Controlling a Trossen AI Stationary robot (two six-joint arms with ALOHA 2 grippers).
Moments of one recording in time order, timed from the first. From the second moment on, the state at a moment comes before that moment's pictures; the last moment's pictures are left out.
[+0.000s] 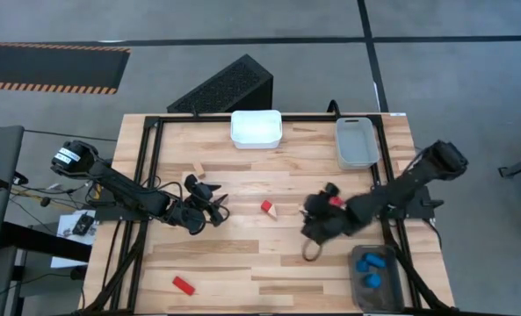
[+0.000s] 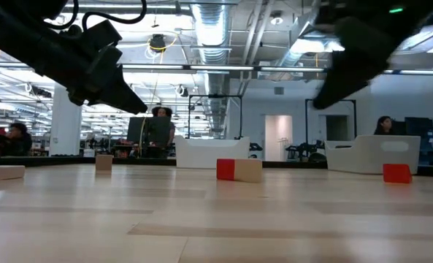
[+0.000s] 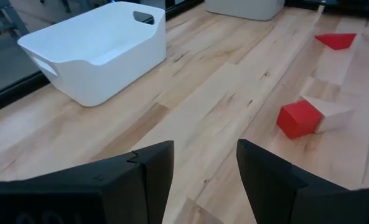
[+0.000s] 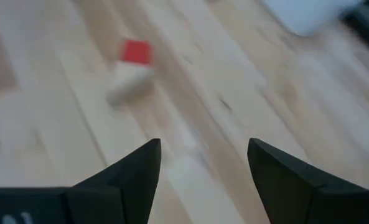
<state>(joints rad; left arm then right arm) -0.40 1.33 0.46 0.13 -0.92 -0.60 0.45 1.48 0.89 -0.54 0.70 0.77</state>
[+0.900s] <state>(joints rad) -0.42 1.33 0.45 0.15 -0.83 -0.53 0.13 1.87 0.95 0.10 0.37 0.38</state>
